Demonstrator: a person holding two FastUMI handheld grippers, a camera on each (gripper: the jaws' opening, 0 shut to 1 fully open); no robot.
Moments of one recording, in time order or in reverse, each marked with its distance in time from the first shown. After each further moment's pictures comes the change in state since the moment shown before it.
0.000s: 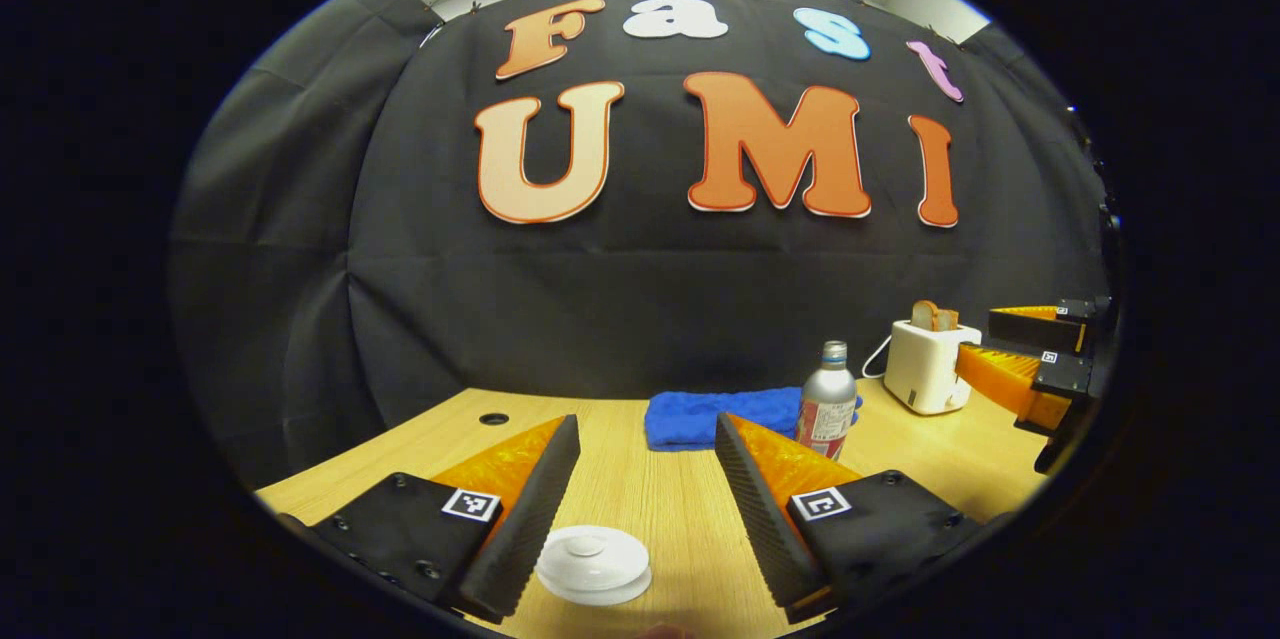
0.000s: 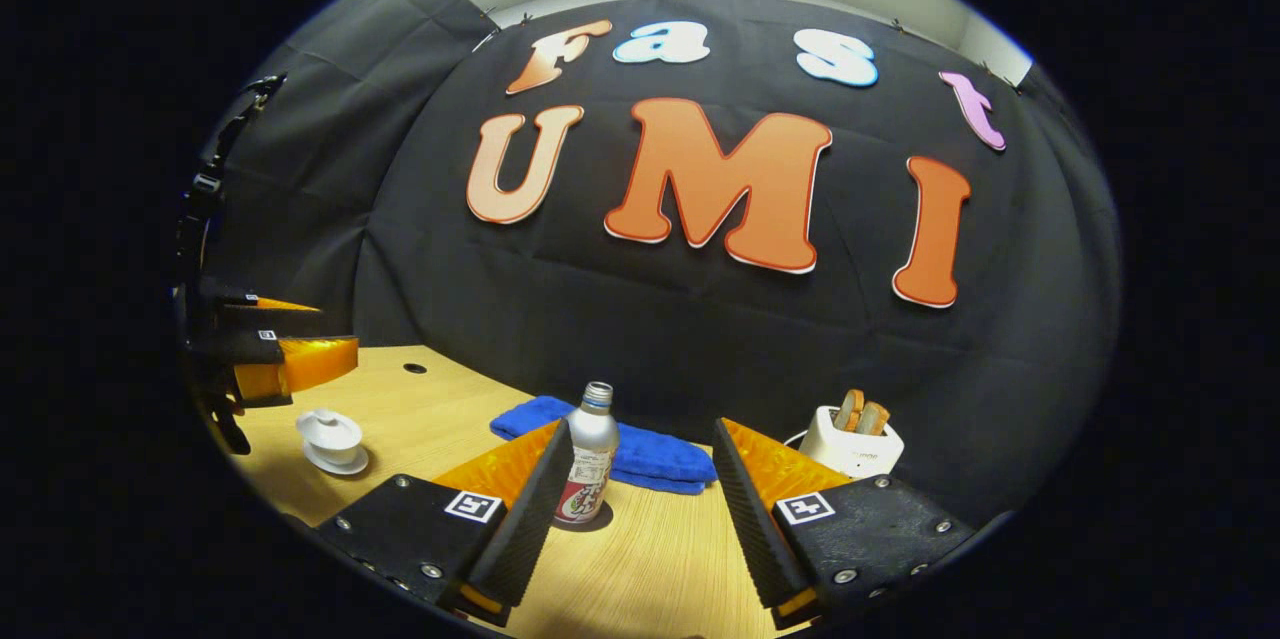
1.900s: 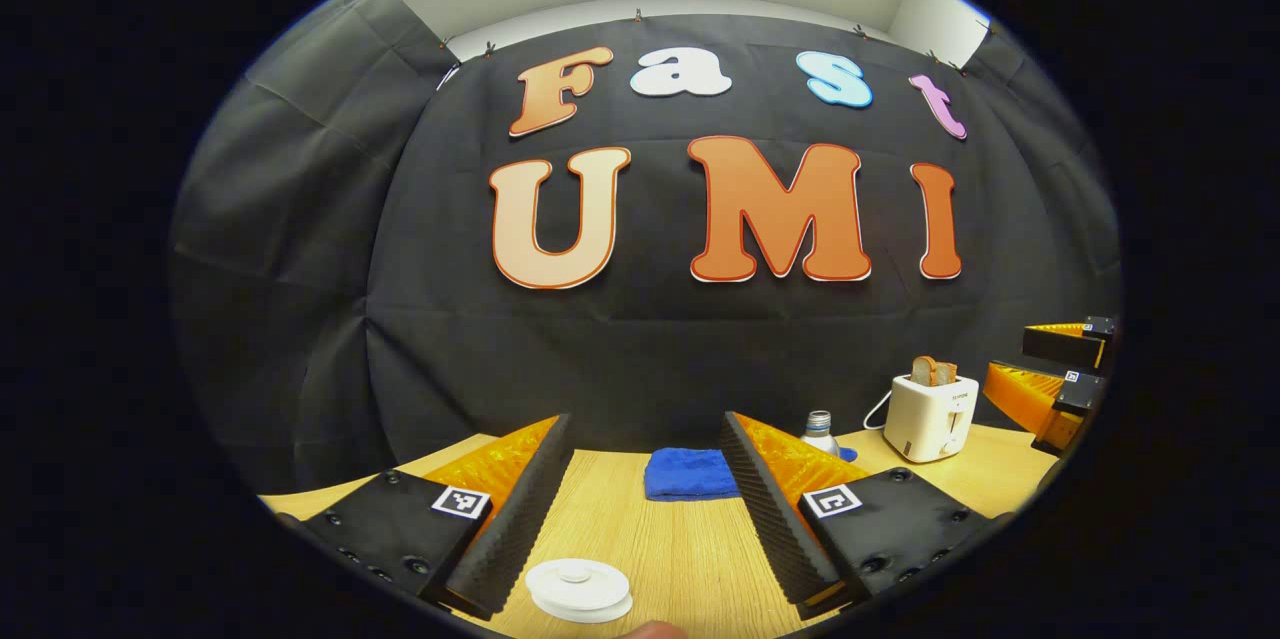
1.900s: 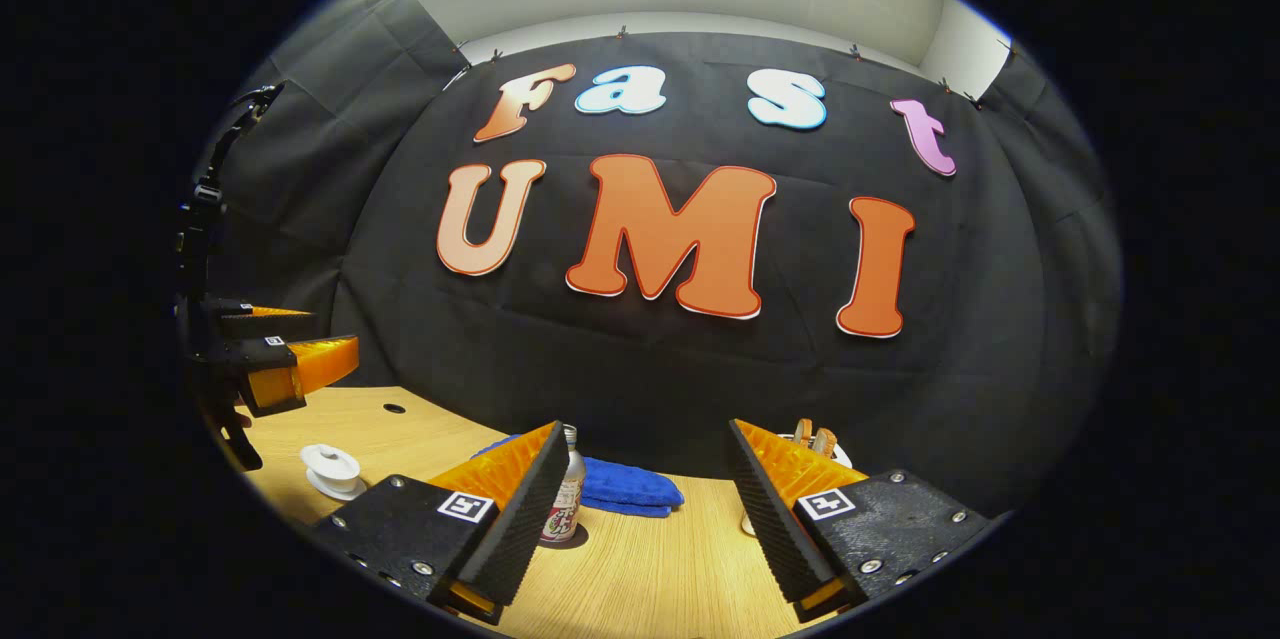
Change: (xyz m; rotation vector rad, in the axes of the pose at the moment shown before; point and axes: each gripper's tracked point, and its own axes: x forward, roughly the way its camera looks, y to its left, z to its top) left arm -0.014 -0.005 0.044 -0.009 -0.129 0.049; right arm -0.035 0.001 0.032 0.032 -0.091 -0.112
